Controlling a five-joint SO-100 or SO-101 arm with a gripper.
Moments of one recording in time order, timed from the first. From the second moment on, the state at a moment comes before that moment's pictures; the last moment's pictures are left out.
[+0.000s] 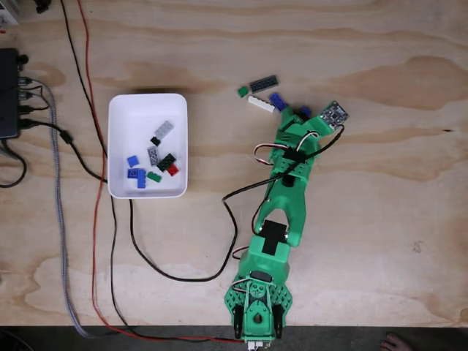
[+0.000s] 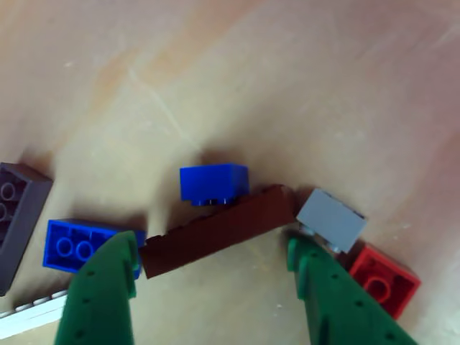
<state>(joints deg) 14.5 78.9 114.9 16.0 -52.1</state>
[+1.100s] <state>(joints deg) 10.0 87.5 114.1 31.5 -51.7</state>
